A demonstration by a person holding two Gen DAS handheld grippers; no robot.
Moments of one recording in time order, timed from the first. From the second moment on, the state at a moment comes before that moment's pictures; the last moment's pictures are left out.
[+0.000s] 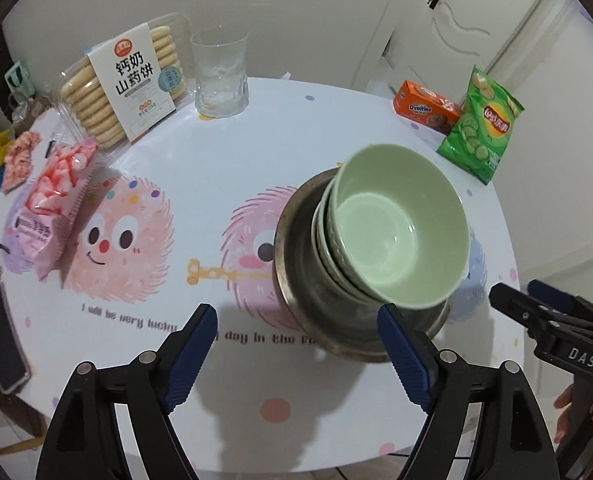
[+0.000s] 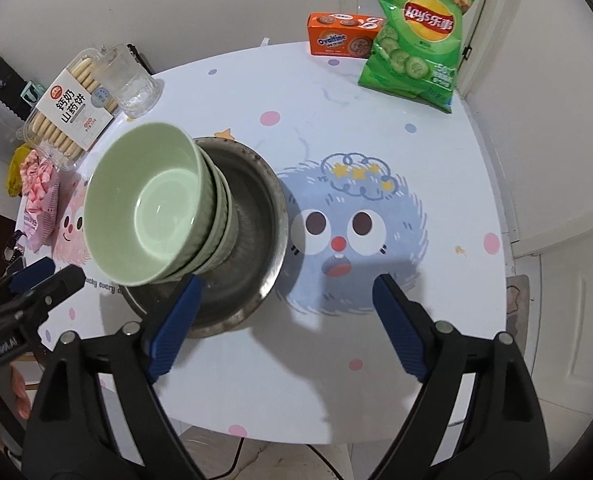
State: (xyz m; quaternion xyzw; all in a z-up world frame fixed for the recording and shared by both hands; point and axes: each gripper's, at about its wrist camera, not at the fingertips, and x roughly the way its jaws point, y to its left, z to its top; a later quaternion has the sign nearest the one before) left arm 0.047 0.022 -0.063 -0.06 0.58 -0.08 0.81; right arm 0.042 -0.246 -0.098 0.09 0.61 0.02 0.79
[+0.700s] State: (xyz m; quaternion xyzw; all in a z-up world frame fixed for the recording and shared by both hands) left arm 0.003 0.016 -0.016 -0.05 0.55 -0.03 0.84; right arm -0.009 -0.228 -0.035 0.02 0.54 -0.03 0.84
